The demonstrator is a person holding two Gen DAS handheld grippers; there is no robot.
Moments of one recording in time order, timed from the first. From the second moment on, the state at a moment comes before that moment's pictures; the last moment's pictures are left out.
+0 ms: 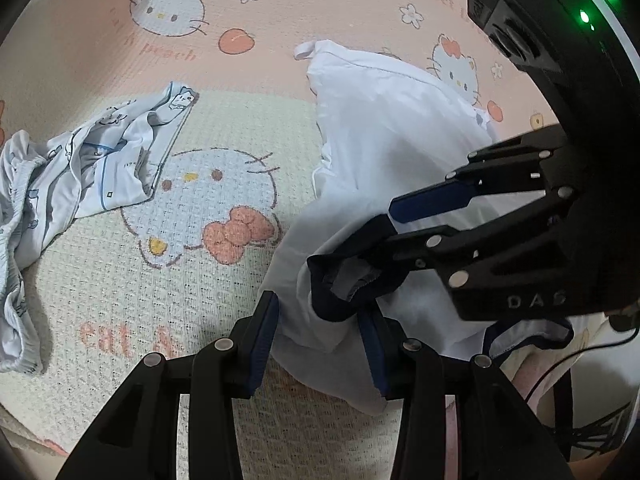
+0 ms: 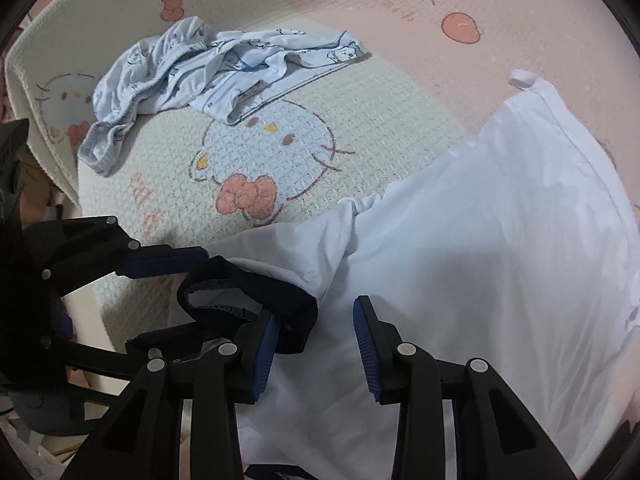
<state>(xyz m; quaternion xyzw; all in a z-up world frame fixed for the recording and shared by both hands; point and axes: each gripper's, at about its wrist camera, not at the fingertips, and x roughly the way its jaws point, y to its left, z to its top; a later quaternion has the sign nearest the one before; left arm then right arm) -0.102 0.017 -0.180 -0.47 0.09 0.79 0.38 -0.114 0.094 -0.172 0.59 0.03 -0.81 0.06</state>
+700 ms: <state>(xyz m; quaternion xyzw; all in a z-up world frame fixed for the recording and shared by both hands) -0.148 -0.023 -0.158 -0.44 0.01 0.83 0.36 -0.183 0.079 -0.142 0.55 -0.02 -0.83 0.07</state>
